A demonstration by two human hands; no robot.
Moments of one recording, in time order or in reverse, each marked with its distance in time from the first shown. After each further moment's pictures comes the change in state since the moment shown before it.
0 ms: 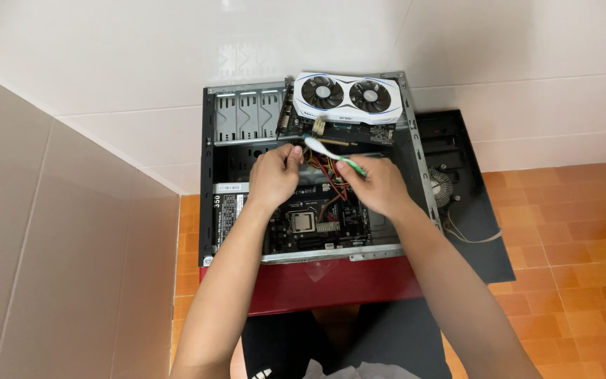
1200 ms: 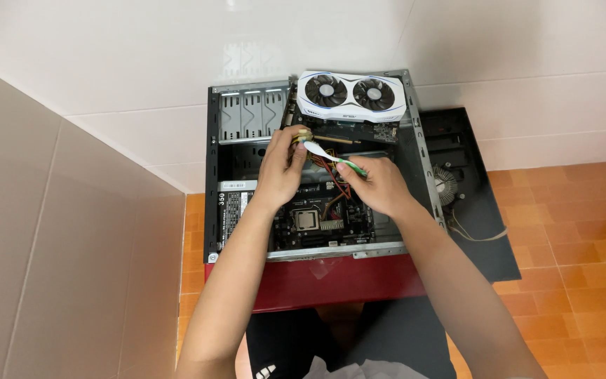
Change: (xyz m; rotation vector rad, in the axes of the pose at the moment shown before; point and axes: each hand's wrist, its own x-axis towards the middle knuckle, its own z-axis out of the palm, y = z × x) left_hand -0.005 0.003 0.001 -0.155 0.056 0.352; right_hand -0.001 -0.003 0.001 0.068 -0.025 -0.089
